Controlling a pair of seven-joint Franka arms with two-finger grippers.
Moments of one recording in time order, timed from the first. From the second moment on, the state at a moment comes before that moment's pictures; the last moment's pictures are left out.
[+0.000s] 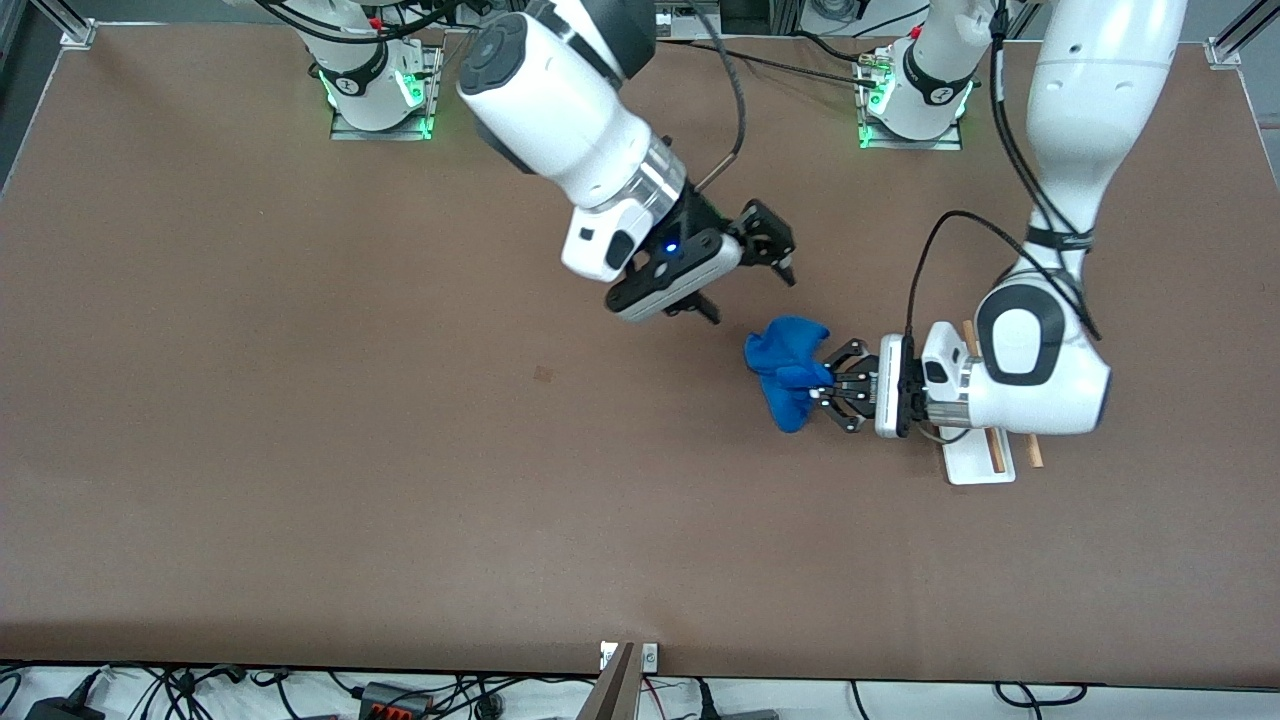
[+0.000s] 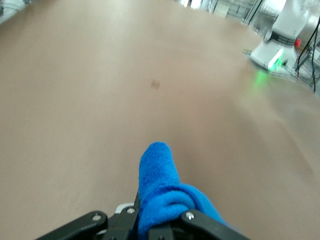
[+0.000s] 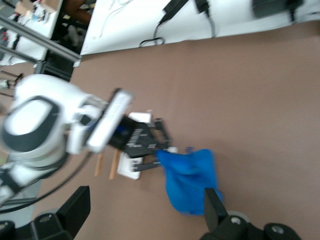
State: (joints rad) left arm -0.21 0.58 0.11 -1.62 -0.95 1.83 1.81; right arm 0.61 0.64 0.21 -1.05 0.22 2.33 0.49
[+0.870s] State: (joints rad) left arm -0.24 0.43 0.17 -1.41 -0.40 1.49 0.75; right arm 0.44 0.61 -0.10 -1.11 0.14 1.79 0.27
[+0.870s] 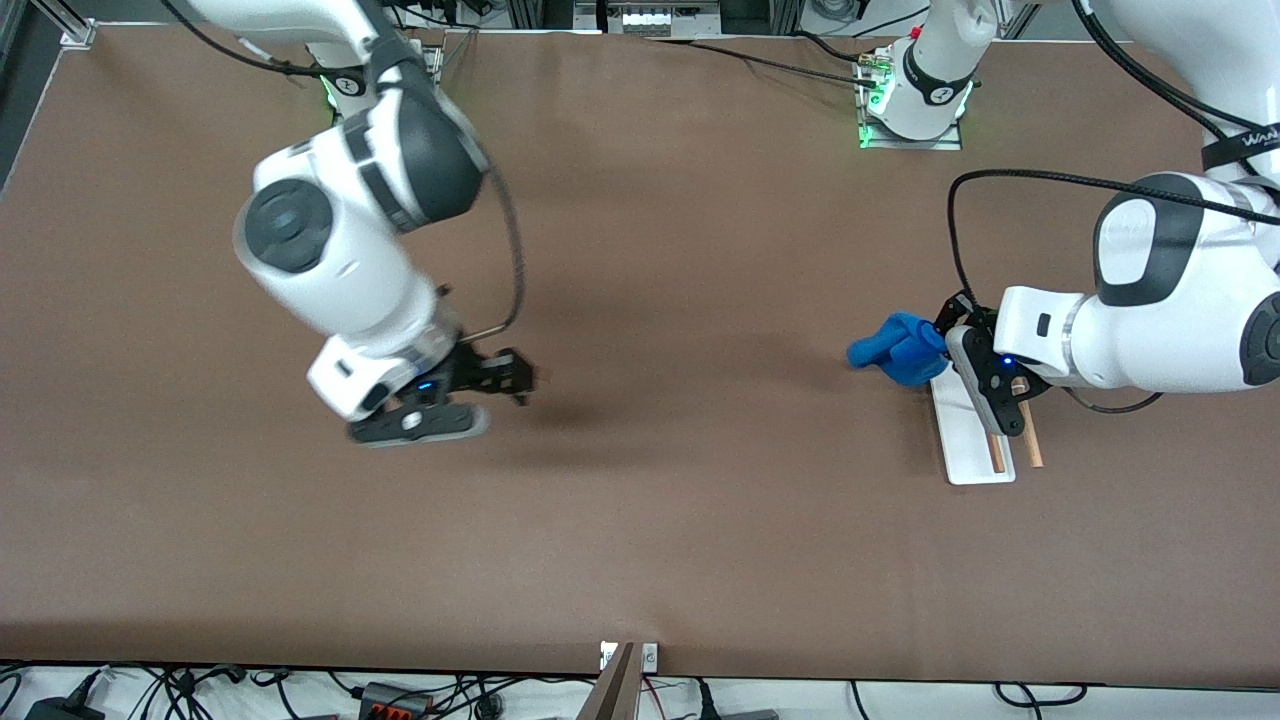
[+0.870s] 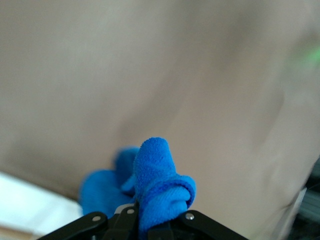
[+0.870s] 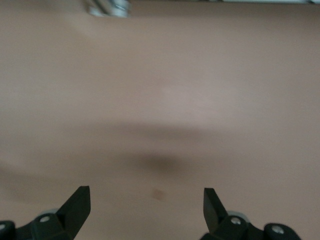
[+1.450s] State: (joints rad) left arm -0.28 0.42 0.18 -1.40 -0.26 1.46 0.20; right arm 0.30 0.59 -0.19 -1.12 0.11 1.70 0.24
